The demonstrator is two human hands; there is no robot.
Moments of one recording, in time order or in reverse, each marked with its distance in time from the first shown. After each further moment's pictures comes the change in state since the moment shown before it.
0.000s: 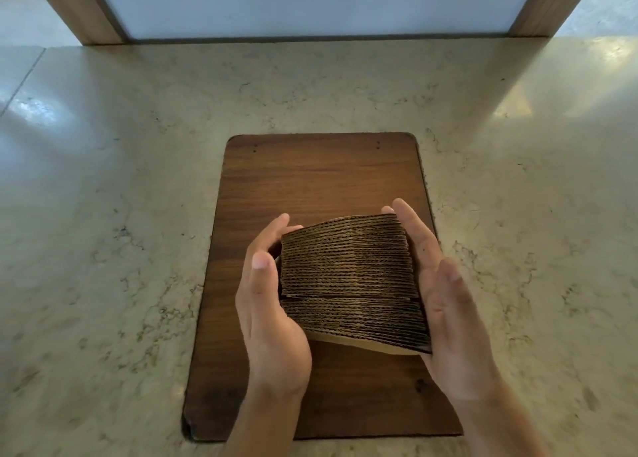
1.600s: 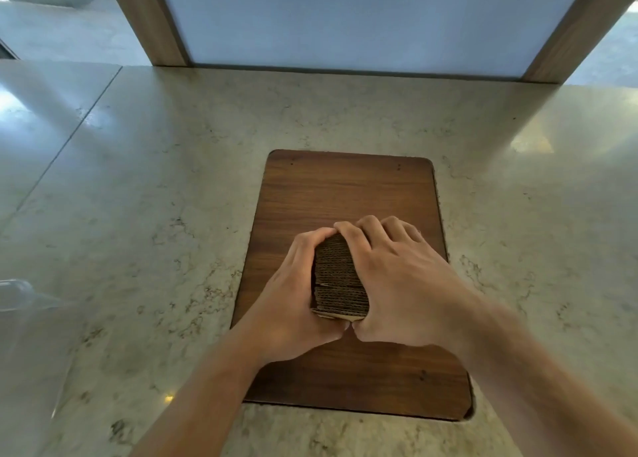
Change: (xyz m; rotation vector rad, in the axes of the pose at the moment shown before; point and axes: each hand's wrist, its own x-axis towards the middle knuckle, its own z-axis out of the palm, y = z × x) left_hand 0.034 0.018 -0.050 0.692 -0.763 0.159; right_hand 0.048 -0.040 0.027 -1.674 -0.458 -0.118
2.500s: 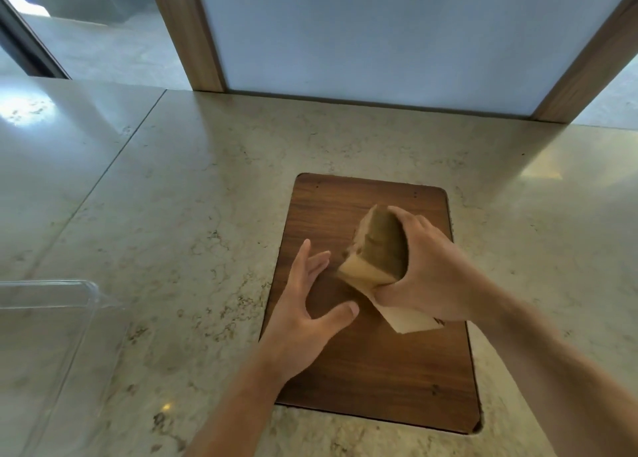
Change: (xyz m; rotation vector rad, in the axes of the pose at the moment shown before) left_hand -0.023 0.005 -0.003 -0.503 0.213 -0.231; right_hand 0.017 0.031 -0.013 0.591 0.040 0.221
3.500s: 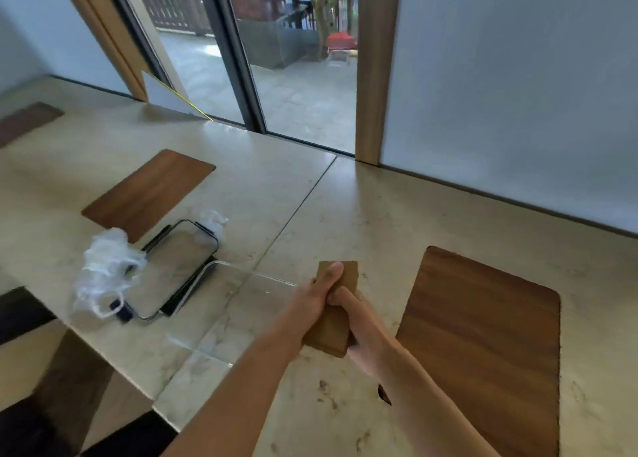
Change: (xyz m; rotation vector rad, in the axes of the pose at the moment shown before) left_hand -0.088 0.173 -0.160 -0.218 0.432 -0.544; right_hand -0.012 -0.269 0.094 1.267 -0.388 0.336
